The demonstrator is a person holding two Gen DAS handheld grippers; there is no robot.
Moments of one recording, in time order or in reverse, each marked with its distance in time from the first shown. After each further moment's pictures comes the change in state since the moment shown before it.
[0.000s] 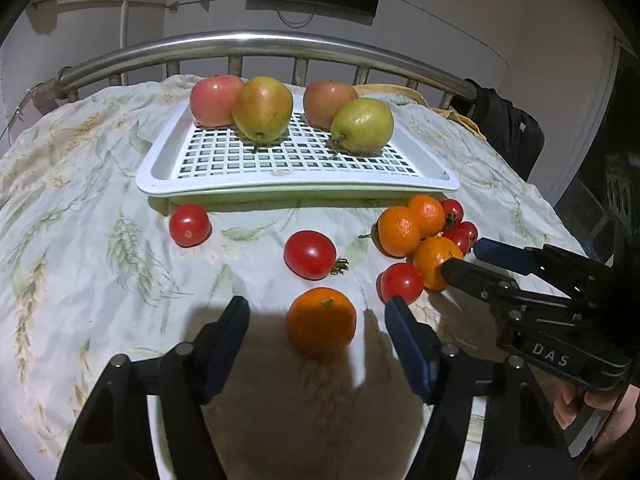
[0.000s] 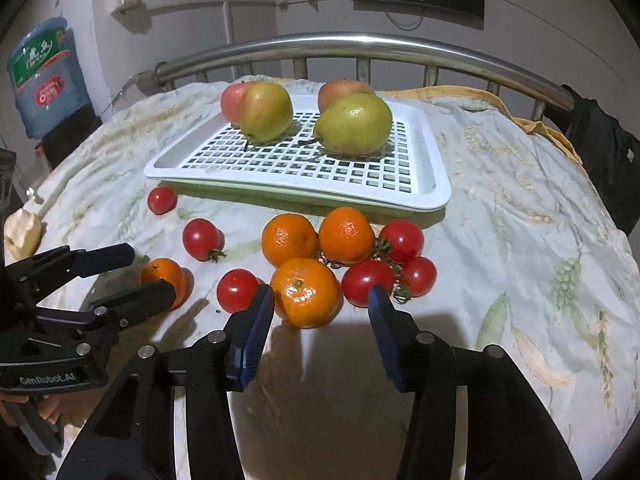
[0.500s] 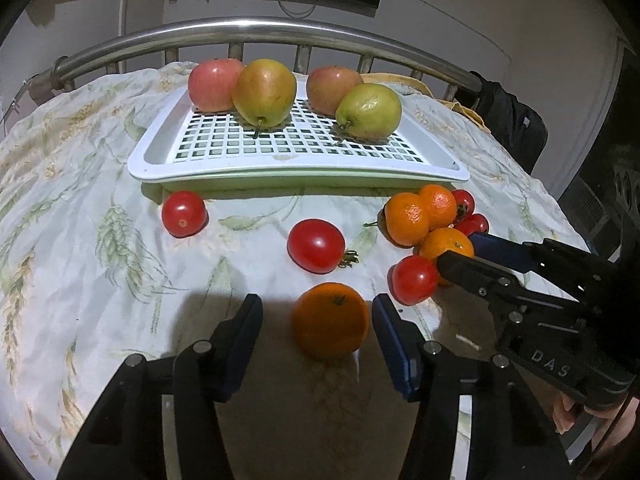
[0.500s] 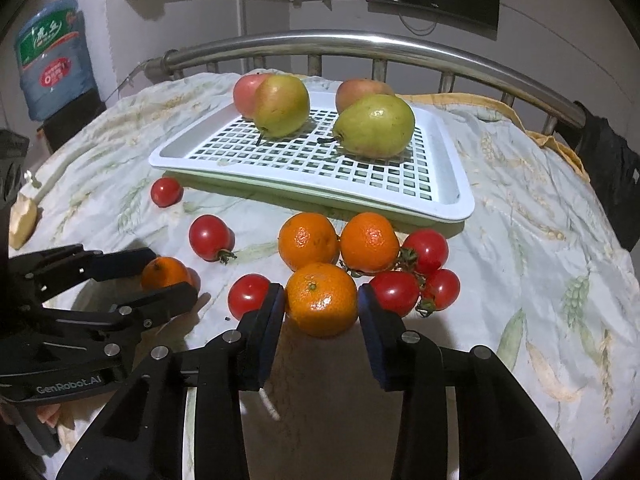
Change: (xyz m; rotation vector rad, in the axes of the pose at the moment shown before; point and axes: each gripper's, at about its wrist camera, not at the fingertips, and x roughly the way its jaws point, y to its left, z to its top) left arm 0.013 0.005 -0.001 -0.010 0.031 -0.003; right arm 0.011 0.012 0.004 -0.044 -0.001 -0.001
